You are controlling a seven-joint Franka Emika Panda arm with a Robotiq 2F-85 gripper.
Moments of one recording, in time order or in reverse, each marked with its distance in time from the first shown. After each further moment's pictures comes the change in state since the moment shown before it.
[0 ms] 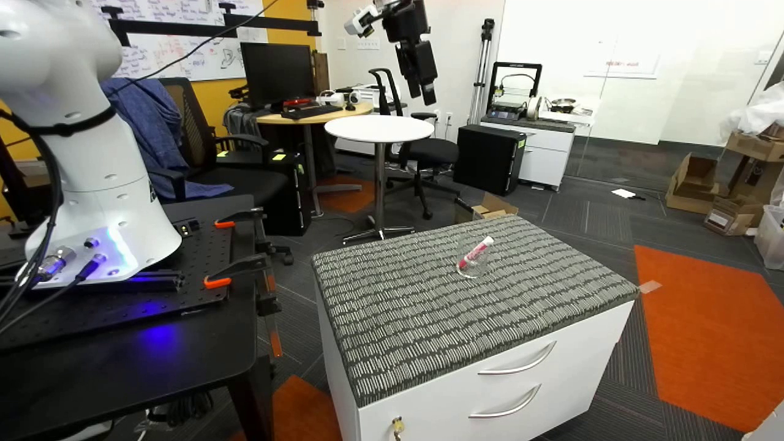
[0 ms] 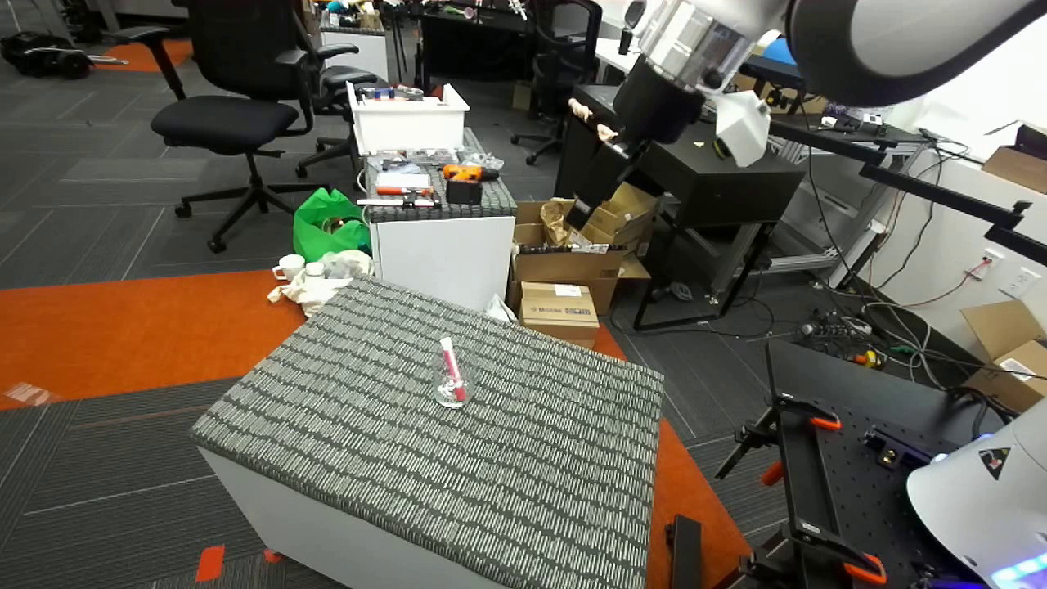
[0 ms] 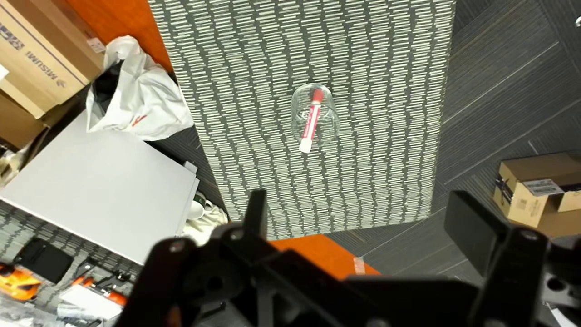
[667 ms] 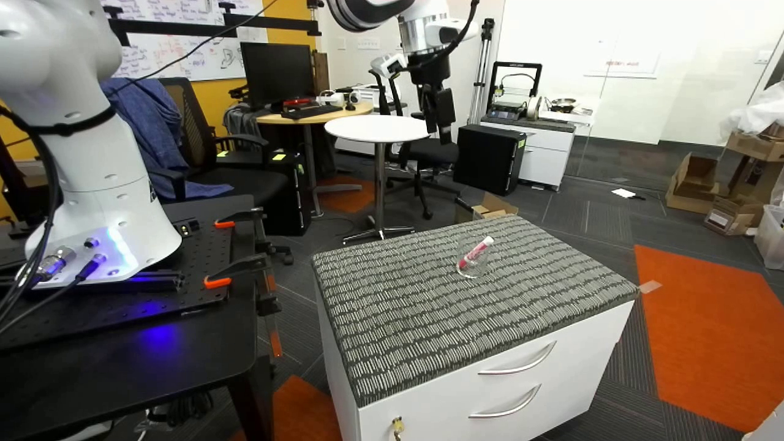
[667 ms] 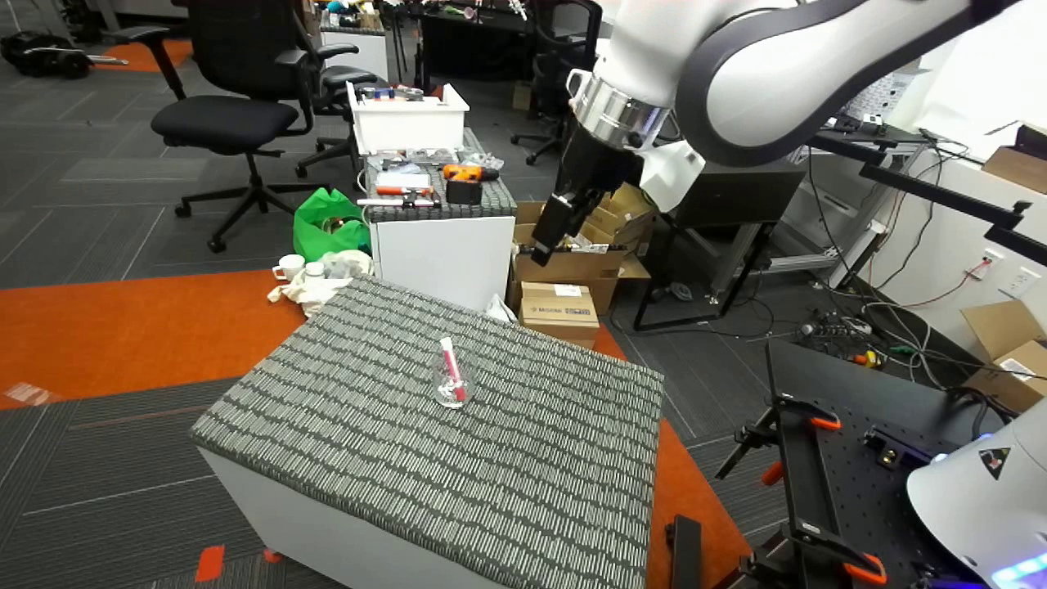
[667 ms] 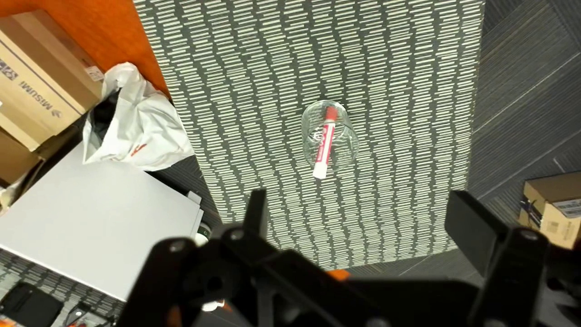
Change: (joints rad) arm -0.001 0.241 -0.028 0.126 0.015 0.036 0.000
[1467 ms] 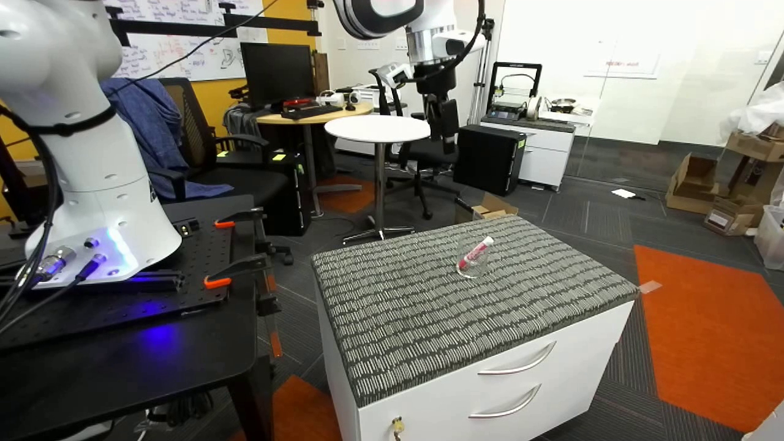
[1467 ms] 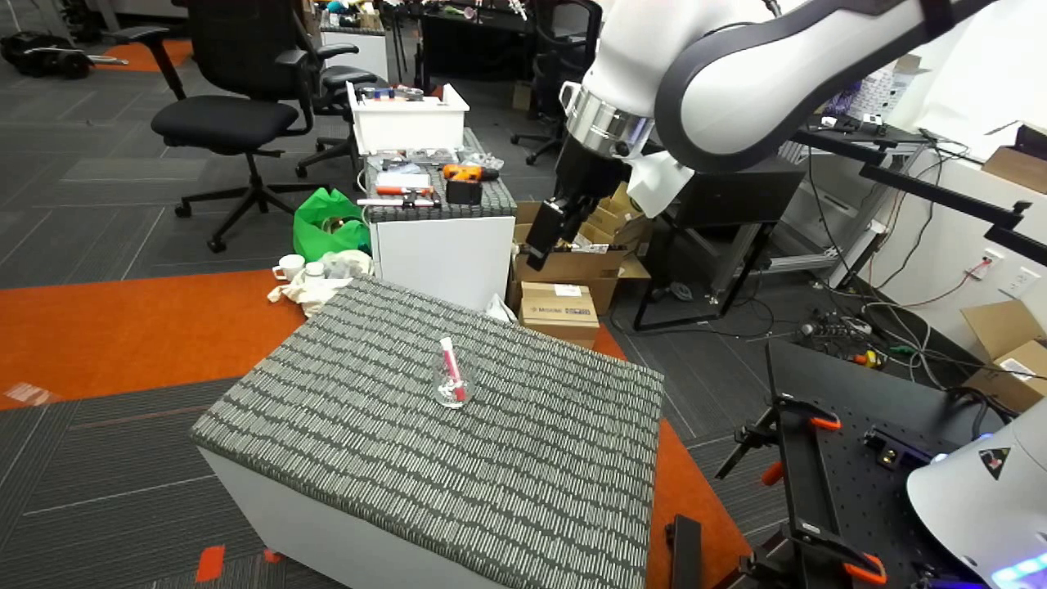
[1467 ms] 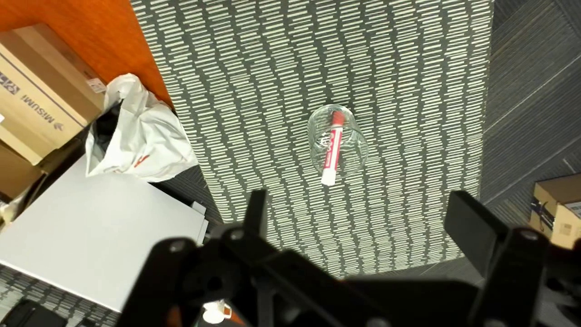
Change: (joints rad) arm -0.001 0.050 -0.013 0.032 0.018 -0.003 0.000
